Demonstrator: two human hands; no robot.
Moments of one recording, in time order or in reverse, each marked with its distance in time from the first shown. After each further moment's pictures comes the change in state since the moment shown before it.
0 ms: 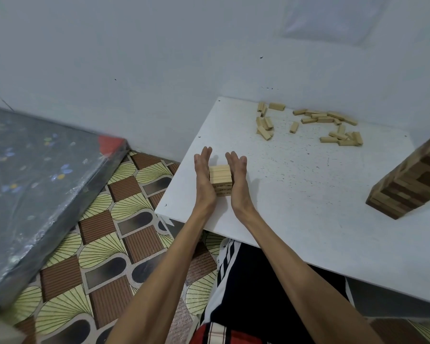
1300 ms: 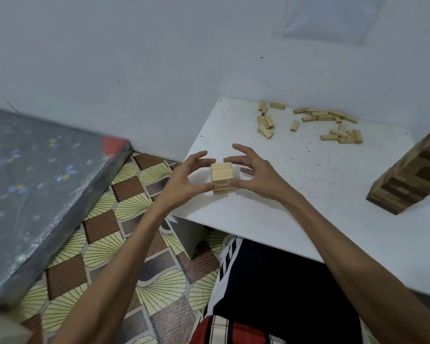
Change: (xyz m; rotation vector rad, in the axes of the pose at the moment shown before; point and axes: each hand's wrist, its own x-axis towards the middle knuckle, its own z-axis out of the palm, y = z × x) left_hand 0.008 0.034 -0.086 0.664 -0.419 0.211; right_hand 0.017 -0.039 -0.078 -0.744 -0.392 -0.249
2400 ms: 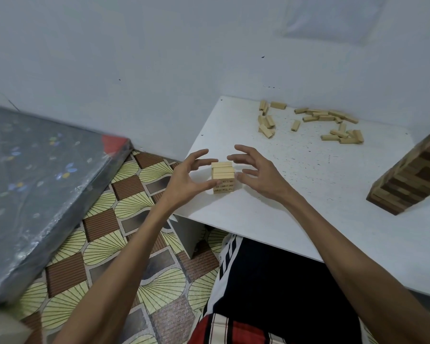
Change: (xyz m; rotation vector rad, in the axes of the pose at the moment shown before) left_hand 0.001 0.003 0.007 0.063 0.109 0.036; right_hand -0.004 0.001 0.001 0.025 0.083 -0.015
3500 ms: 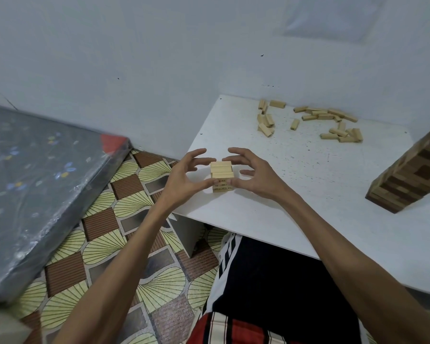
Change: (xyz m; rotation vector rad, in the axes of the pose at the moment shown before) left_hand -0.005 0.002 -0.001 -0.007 0.031 0.012; right_hand 0.000 -0.003 0.006 0.012 -0.049 0.023
